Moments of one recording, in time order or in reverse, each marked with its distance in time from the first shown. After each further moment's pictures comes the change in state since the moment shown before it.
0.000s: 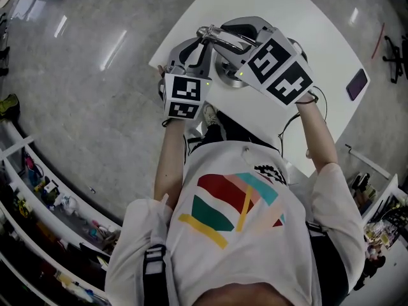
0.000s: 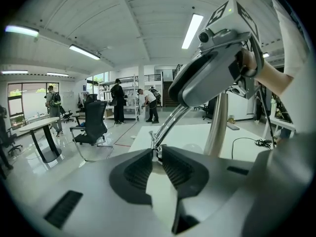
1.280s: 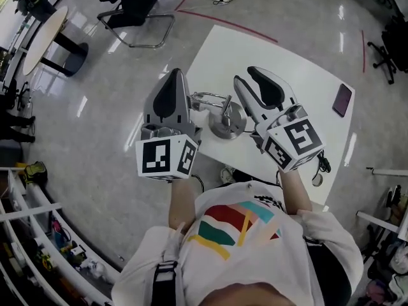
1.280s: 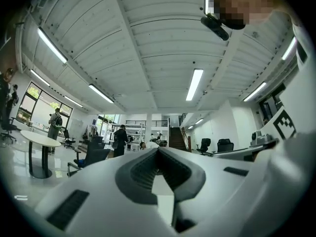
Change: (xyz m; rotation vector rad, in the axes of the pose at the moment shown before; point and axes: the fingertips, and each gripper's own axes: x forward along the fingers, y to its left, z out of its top) left arm -0.121 -0.025 0.226 -0.094 -0.588 0.054; right arm -0.204 -0.029 0.013 0.453 -0.778 -0.543
